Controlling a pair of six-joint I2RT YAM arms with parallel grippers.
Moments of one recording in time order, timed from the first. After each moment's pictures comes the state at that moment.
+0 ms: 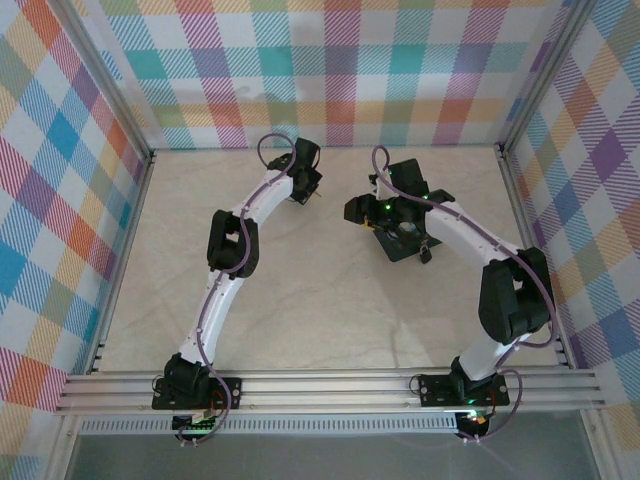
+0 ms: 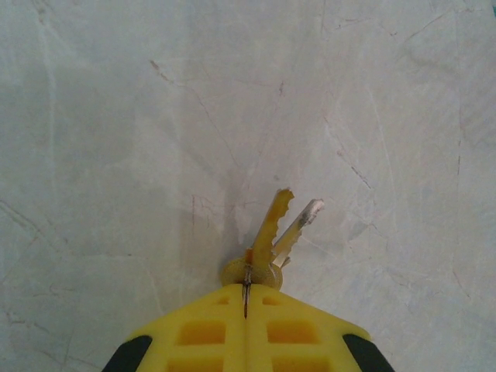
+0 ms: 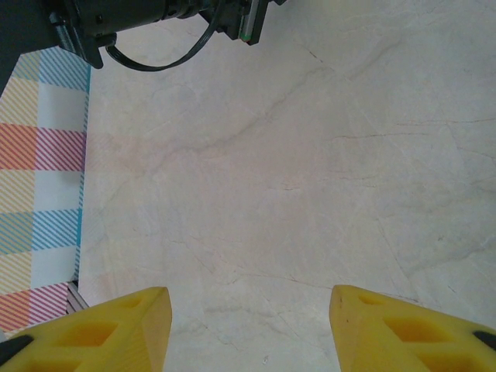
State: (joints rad) left arm -0.40 2.67 2.45 -0.76 -0.06 -1.25; right arm 0.40 1.66 1.28 -0.47 -0.55 0.55
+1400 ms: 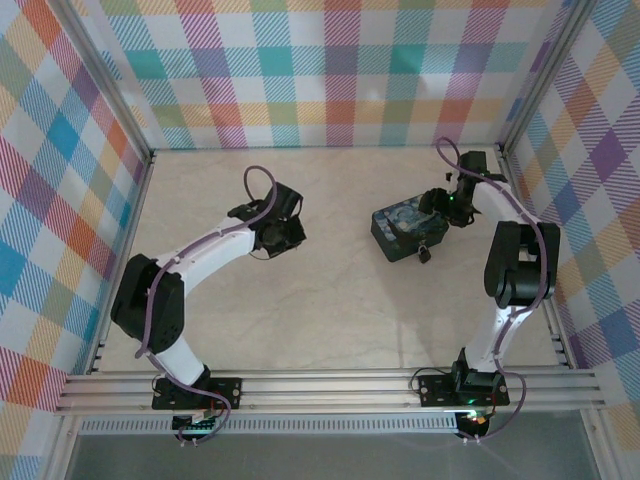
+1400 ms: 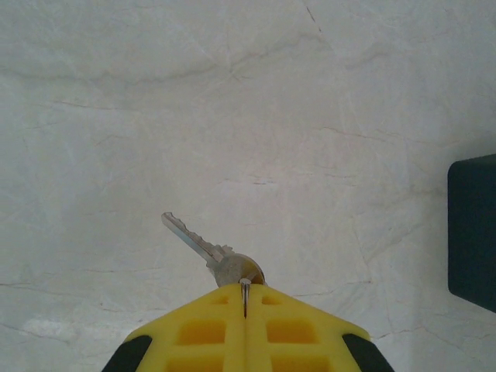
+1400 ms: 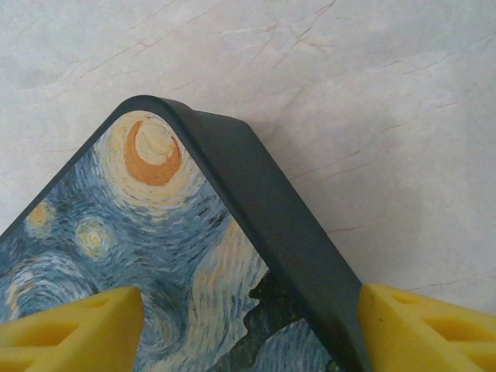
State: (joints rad) left arm -0.56 1.65 1.25 -0.63 -0.04 -0.91; right arm -0.04 1.89 1.43 -0.70 -0.28 0.25
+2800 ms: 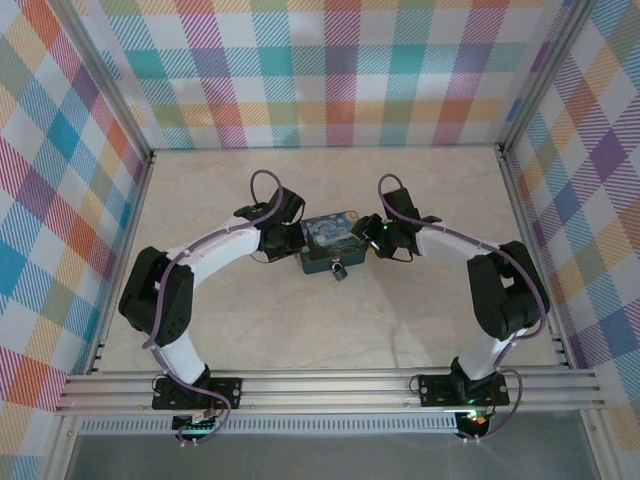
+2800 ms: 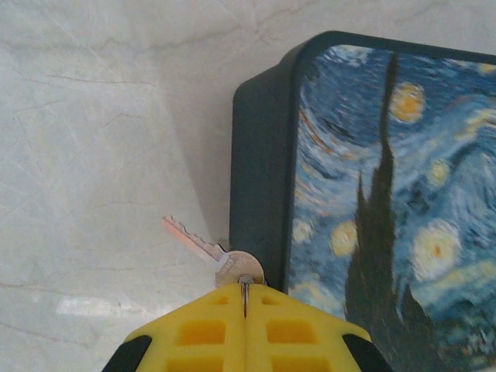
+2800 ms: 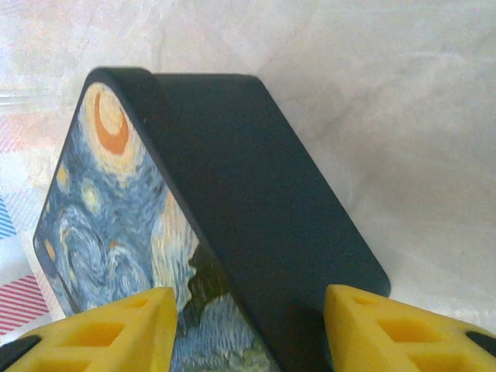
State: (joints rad) left arm -0.55 1.73 1.25 -0.65 -0.02 -0.86; right arm 0.43 1.69 1.03 -0.25 -0.29 1.03
